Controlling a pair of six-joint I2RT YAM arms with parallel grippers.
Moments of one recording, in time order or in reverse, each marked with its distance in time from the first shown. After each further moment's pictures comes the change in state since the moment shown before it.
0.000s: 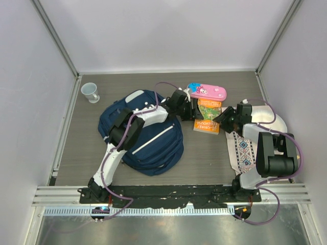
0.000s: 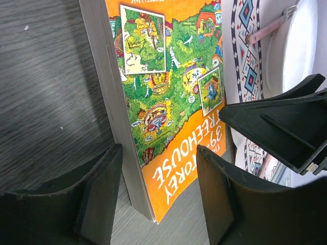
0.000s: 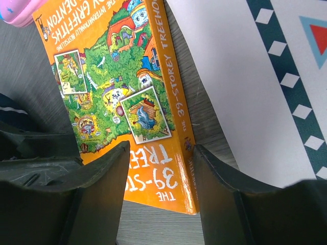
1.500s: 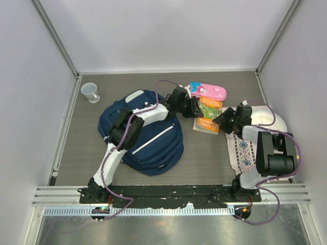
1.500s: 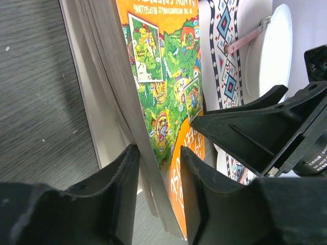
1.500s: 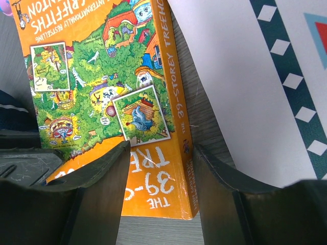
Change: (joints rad) left arm 0.006 0.010 0.063 -0.021 0.026 -0.037; right arm -0.006 0.014 -0.043 0.087 -0.023 0.004
